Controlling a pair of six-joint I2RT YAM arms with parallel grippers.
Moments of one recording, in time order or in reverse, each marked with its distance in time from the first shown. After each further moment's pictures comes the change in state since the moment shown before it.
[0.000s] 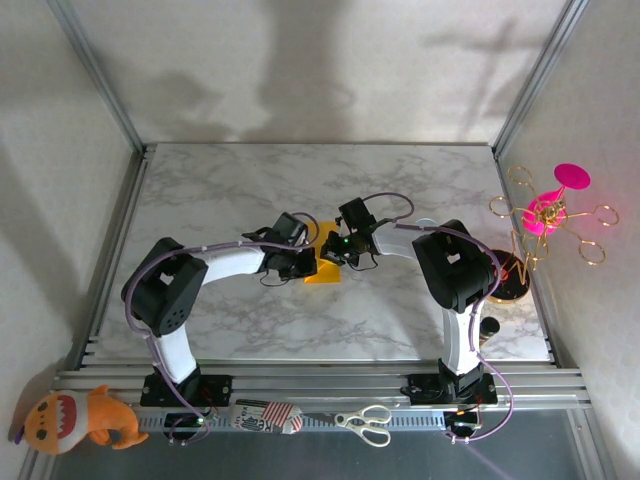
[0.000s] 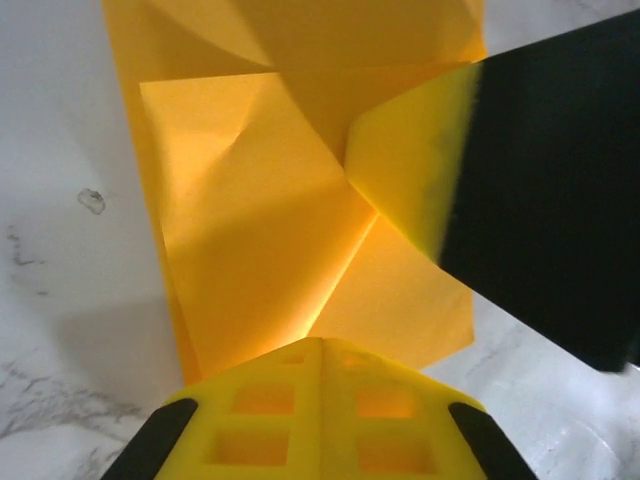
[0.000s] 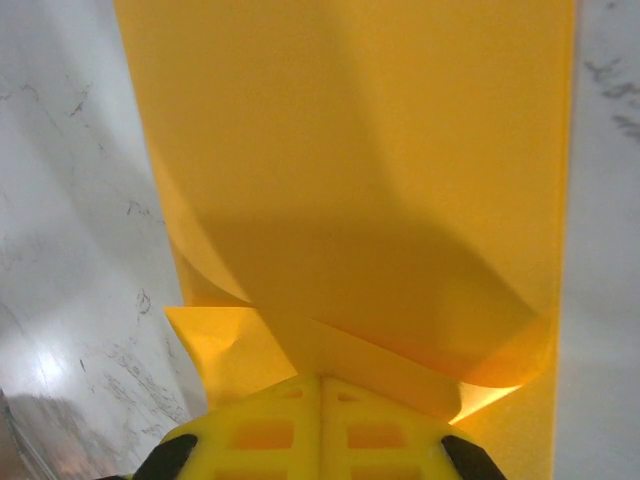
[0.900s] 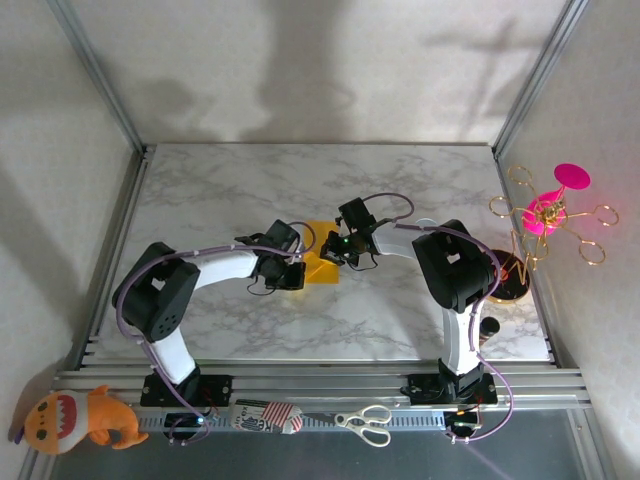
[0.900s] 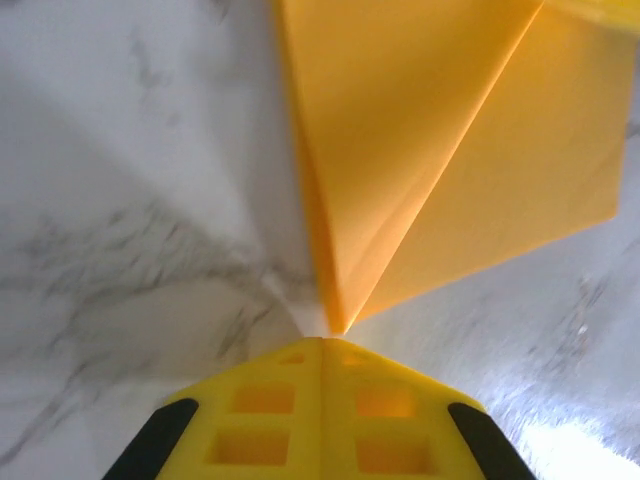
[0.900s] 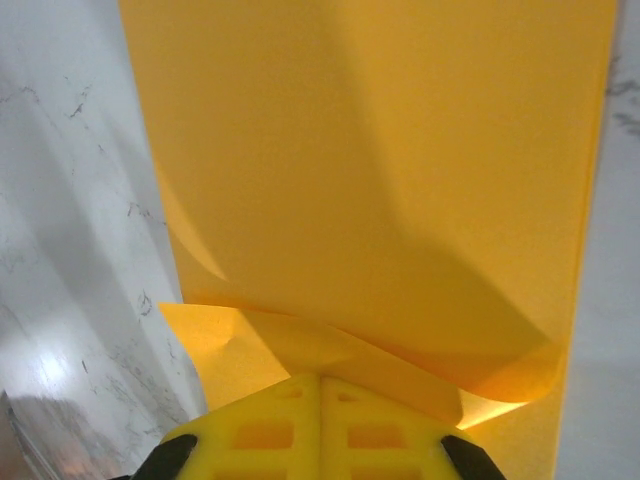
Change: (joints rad) left arm 0.023 -0.072 -0.066 -0.178 -0.016 0.223; right arm -0.001 0.002 0.001 -0.001 0.000 0.008
